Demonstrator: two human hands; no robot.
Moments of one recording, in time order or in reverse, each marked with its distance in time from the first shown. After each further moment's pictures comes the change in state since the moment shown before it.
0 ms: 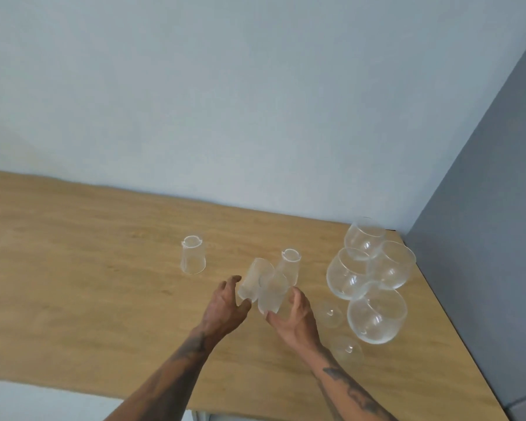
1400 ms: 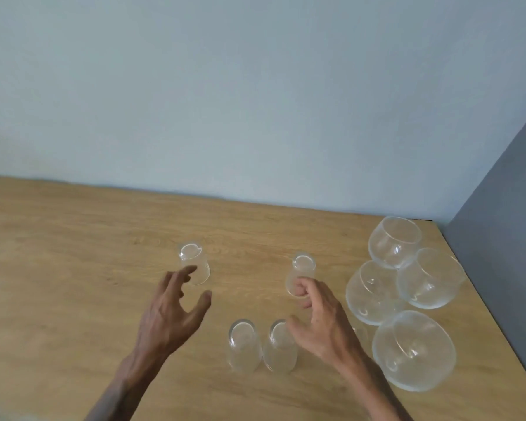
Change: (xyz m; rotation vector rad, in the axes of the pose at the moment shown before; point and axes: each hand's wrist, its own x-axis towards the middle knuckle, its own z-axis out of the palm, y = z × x) left_hand 0.000 -0.020 -0.082 0.169 0.354 0.076; right_hand 0.031 -0.026 -0.058 -0.039 -0.113 -0.305
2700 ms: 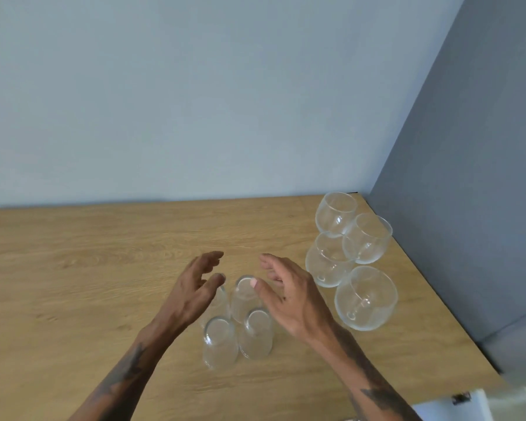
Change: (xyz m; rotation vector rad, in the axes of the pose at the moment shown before) left_hand 0.045 0.049 0.039 -0.421 -0.482 0.157; right_hand -0.021 -0.048 -0.013 0.008 0.195 0.022
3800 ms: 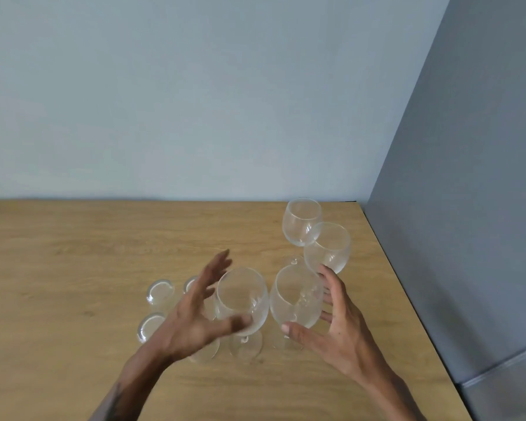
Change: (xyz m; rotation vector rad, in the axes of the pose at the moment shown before) left_hand -0.044 0.103 0.102 -0.122 -0.029 0.082; right_hand -0.056 0.142 -0.121 0.243 -0.016 0.026
